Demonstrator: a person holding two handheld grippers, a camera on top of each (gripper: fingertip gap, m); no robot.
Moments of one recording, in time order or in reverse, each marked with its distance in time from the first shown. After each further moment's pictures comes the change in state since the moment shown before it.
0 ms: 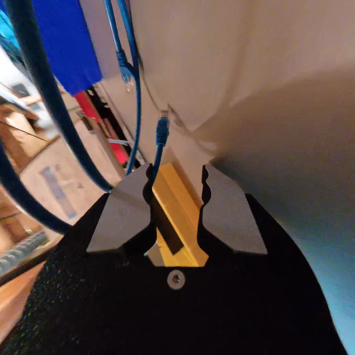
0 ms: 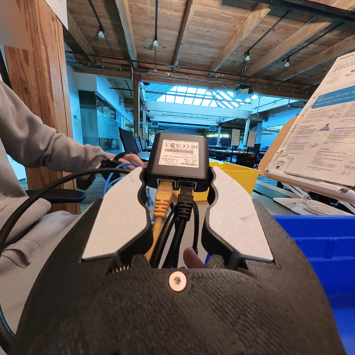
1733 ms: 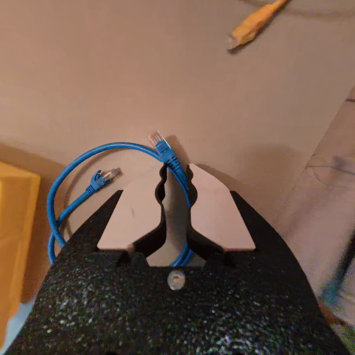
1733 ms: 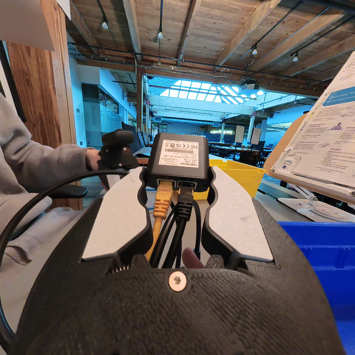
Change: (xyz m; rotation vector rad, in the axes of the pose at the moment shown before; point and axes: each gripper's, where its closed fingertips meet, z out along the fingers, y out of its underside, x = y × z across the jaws) left arm -0.005 -0.088 -0.006 0.052 0.689 -1.239; right arm -0.006 0.004 0.009 -0.028 -0.023 -0.011
